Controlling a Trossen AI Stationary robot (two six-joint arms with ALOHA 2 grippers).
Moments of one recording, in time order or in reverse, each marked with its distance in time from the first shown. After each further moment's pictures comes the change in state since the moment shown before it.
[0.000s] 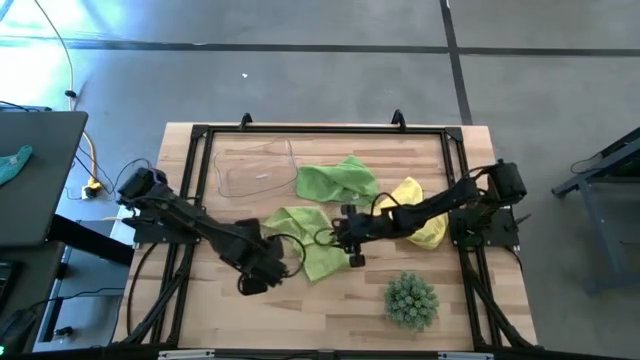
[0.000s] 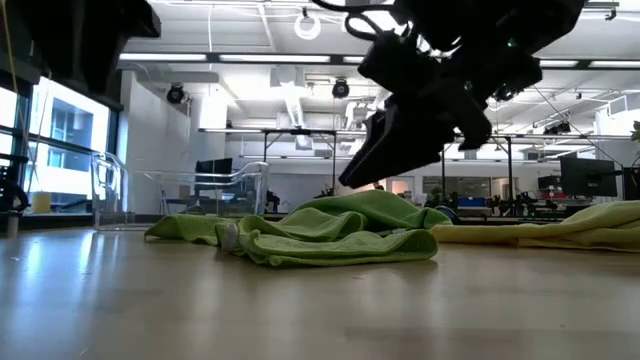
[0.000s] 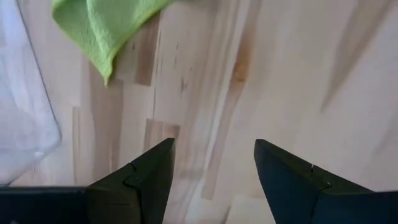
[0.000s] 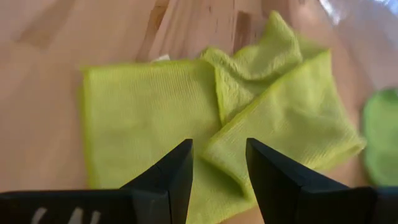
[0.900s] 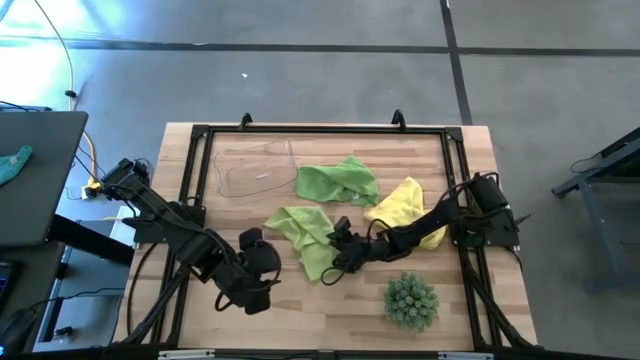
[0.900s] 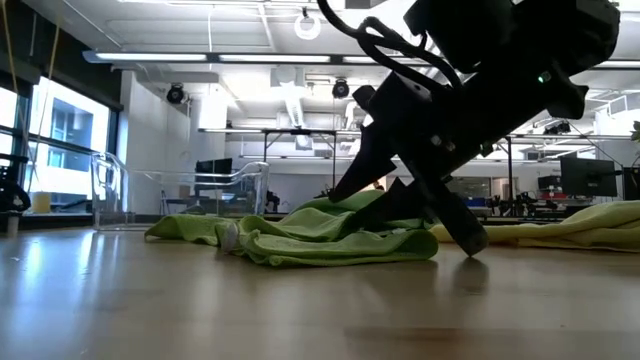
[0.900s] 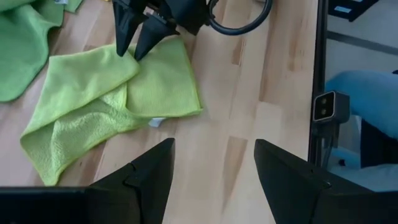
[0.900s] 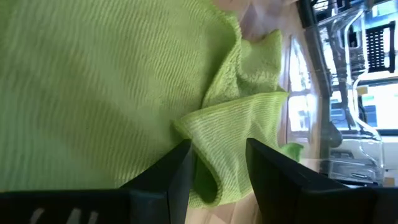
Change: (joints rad) left arm -0.143 -0.134 0.001 0.385 -0.279 -0.081; right arm 0.133 0.186 0.000 0.201 0.421 -0.615
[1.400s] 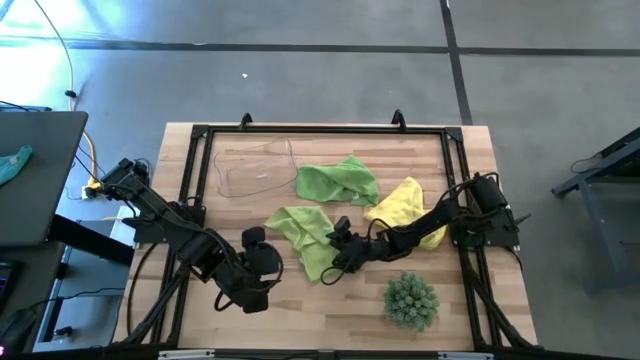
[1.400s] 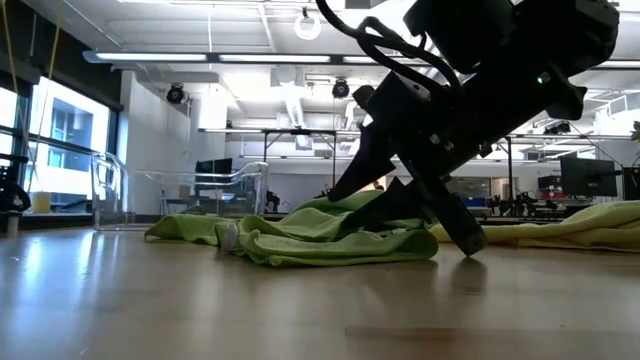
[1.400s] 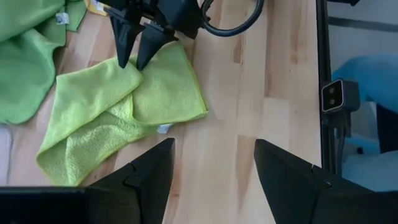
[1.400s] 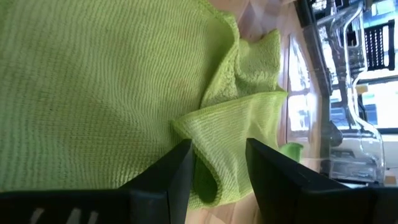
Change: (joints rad) left arm 0.000 0.000 0.000 0.001 -0.011 0.112; right arm 0.010 0.000 0.000 -0.018 -0.006 0.026
